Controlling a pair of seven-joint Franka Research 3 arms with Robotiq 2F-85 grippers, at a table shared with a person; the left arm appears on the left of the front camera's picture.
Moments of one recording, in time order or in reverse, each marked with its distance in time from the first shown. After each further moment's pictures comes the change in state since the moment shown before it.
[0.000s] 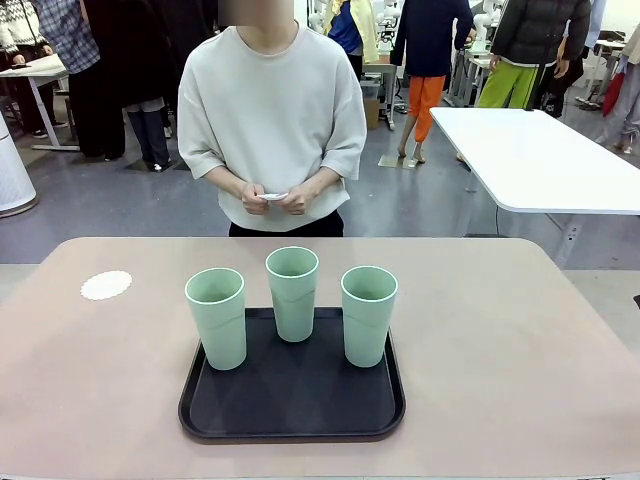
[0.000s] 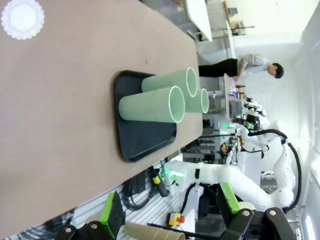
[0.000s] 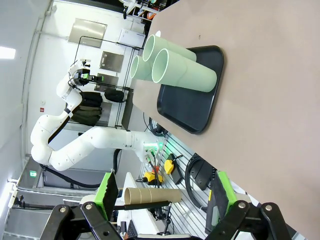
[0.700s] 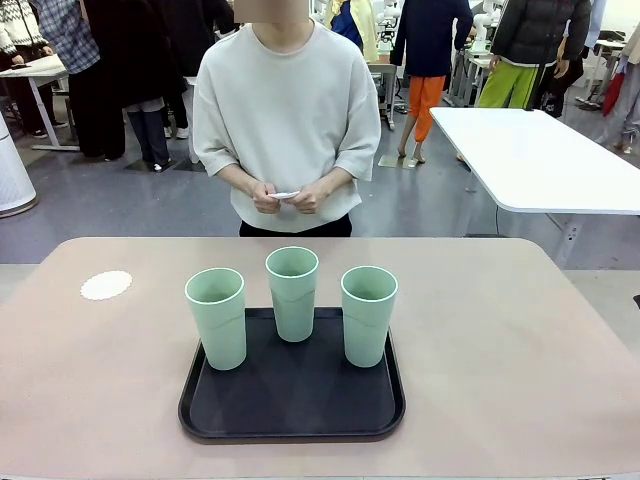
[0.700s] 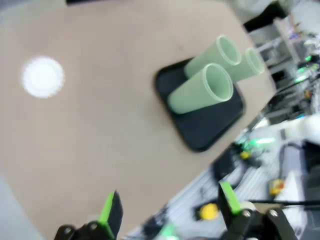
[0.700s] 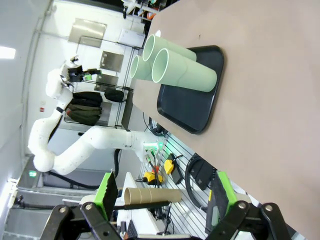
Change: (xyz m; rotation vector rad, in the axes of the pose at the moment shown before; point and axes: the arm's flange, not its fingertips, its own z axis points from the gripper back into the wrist) left arm 0.010 -0.062 -0.019 0.420 0.081 -0.531; right arm 0.000 0.000 0.000 -0.001 0.001 0.000
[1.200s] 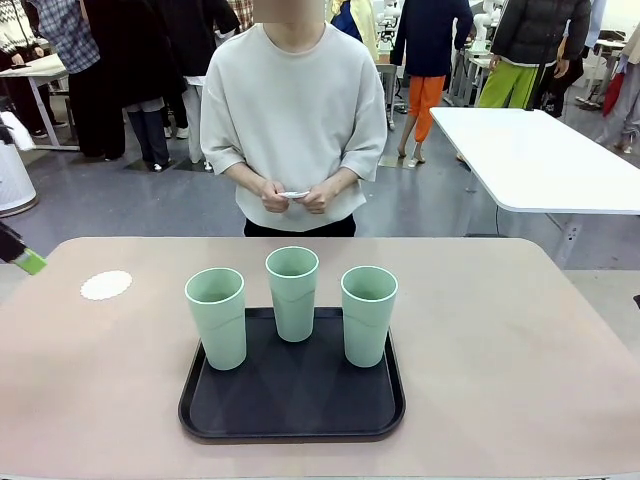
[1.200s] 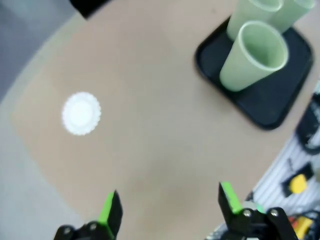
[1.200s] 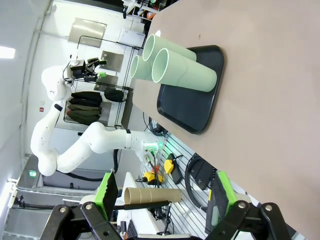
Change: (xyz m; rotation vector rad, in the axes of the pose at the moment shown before) left arm 0.041 -0.052 -0.074 0.360 0.152 -0.428; right arm 0.000 0.000 0.000 -0.001 0.001 0.000
